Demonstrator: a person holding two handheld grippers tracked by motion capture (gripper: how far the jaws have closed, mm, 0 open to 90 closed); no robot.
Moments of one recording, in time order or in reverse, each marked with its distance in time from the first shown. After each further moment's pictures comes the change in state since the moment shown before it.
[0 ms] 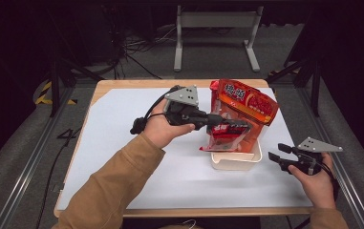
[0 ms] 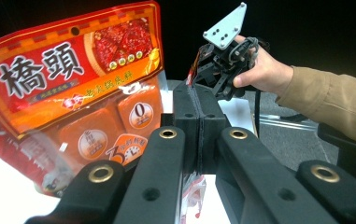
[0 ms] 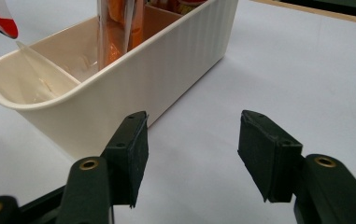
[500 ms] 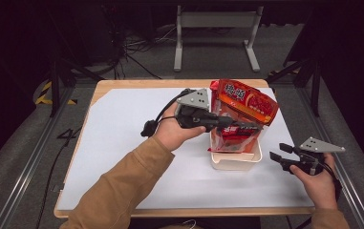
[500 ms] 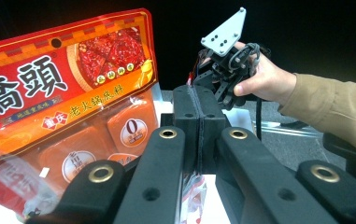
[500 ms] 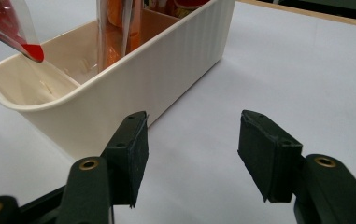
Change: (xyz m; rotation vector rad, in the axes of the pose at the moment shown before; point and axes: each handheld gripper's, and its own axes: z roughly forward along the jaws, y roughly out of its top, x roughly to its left) left arm -0.002 0.000 0.026 -0.031 -0.005 0.013; right arm -0.002 0.000 -0.004 -0.009 0.000 0.007
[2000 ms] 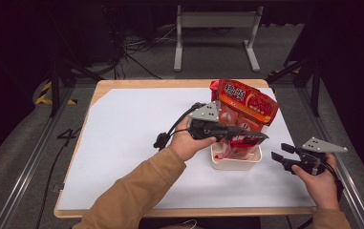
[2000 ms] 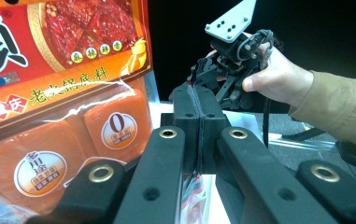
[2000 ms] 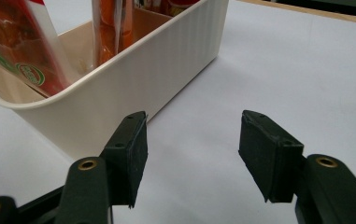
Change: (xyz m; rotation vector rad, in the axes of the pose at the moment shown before) left arm 0.000 -0.035 0.042 -0.057 -0.006 -0.030; right arm -0.004 -0.002 -0.002 -0.004 -0.003 0.014
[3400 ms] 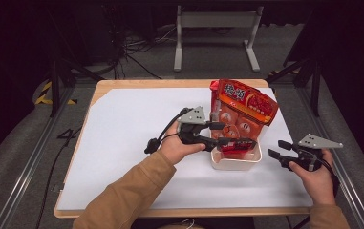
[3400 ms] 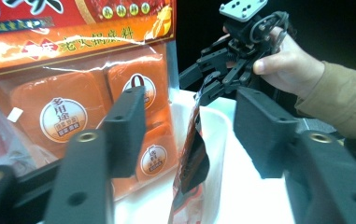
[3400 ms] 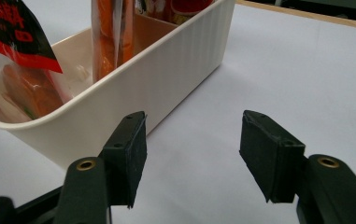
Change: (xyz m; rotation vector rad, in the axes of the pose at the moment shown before) left arm 0.003 -0.026 -0.021 -0.007 0.058 -0.068; right arm -0.001 0.008 0.010 -0.002 0.015 -0.007
